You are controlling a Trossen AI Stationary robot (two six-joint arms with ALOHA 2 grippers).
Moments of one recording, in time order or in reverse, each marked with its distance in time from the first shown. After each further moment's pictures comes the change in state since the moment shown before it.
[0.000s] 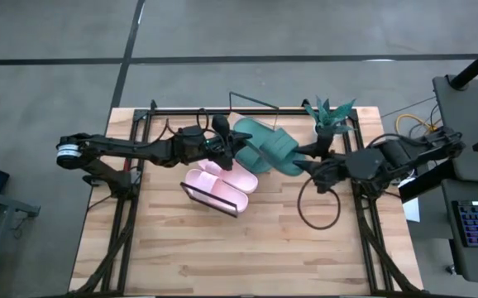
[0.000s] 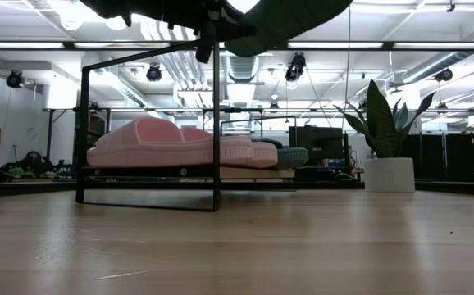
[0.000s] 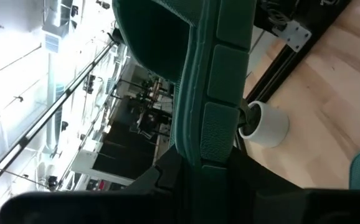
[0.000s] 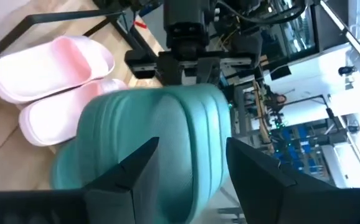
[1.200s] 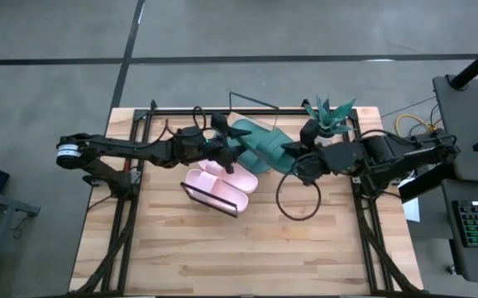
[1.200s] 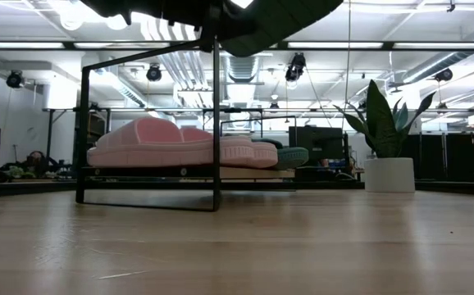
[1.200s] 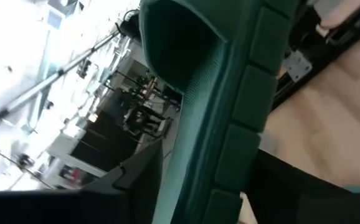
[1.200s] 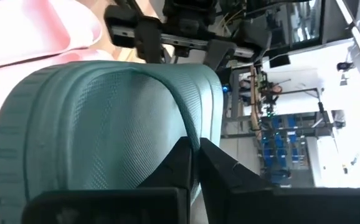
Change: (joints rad) left arm -0.017 0.000 0.000 0.021 0.004 -0.195; right arm -0.110 0.140 0.122 -0.038 -0.010 -0.116
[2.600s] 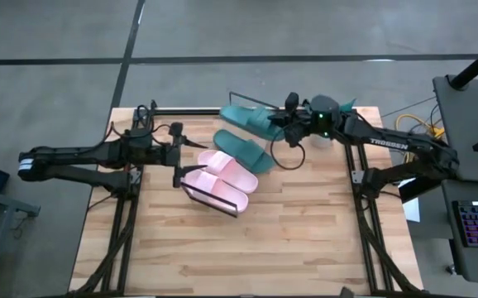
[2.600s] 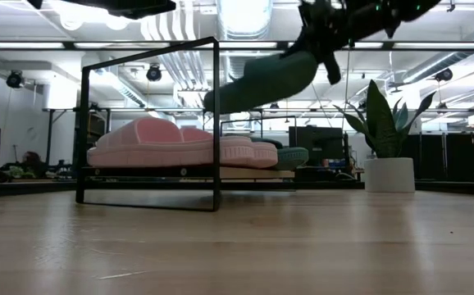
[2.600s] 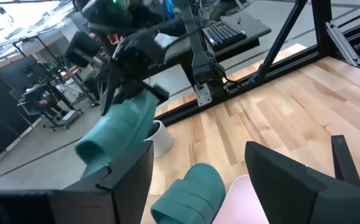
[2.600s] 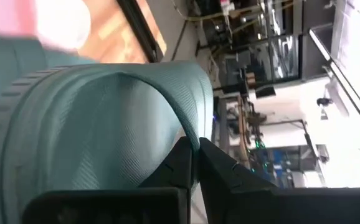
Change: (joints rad) left arm 0.001 -0.598 -0.246 -0.487 0.238 -0.497; right arm -0.698 0.009 -0.469 0.718 -0.778 -0.395
